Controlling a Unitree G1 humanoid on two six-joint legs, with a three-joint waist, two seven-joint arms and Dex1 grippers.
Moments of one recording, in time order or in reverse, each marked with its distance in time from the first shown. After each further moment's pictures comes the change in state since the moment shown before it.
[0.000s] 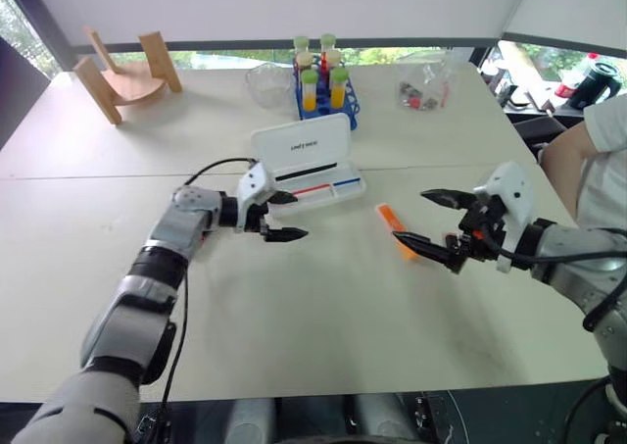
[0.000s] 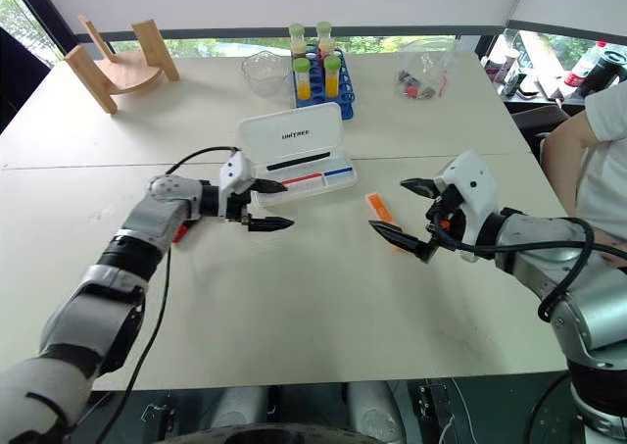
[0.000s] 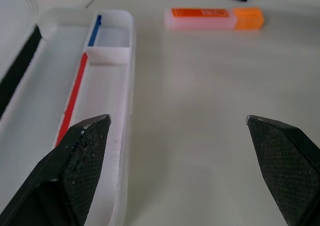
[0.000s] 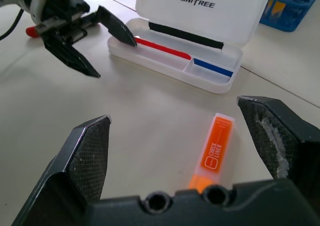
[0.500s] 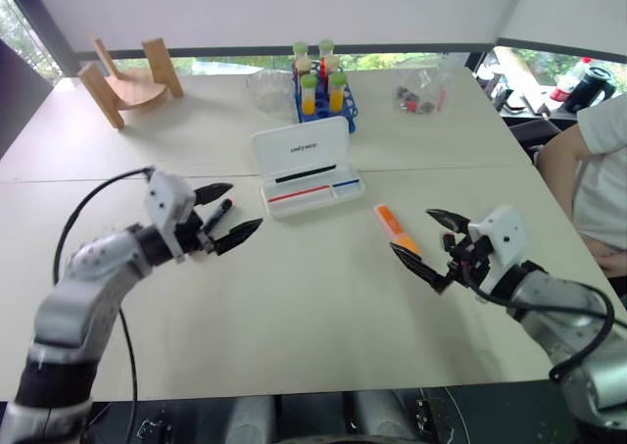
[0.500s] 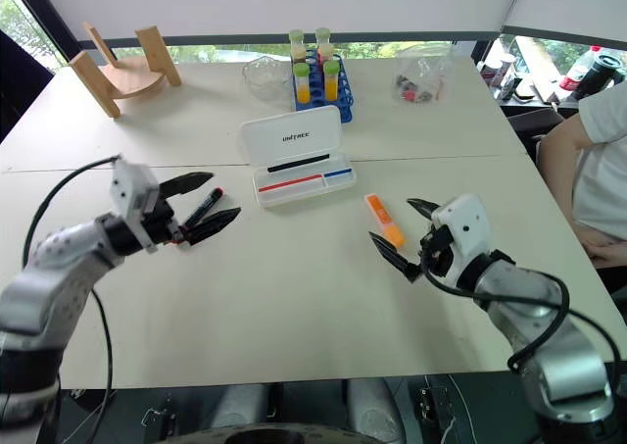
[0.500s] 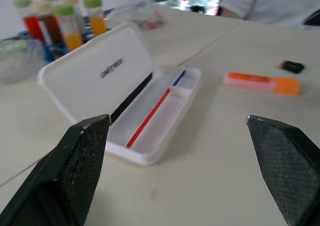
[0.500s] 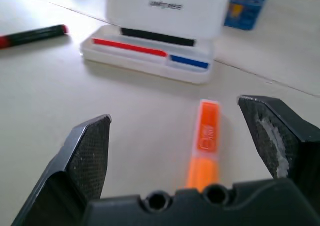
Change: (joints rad) left arm 0.524 0.280 0.301 -0.943 -0.382 0.395 0.309; right arm 0.166 0.135 0.037 -0.046 -0.104 -0.129 -0.097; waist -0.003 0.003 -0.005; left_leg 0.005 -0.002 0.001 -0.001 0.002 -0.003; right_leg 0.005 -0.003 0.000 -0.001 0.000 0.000
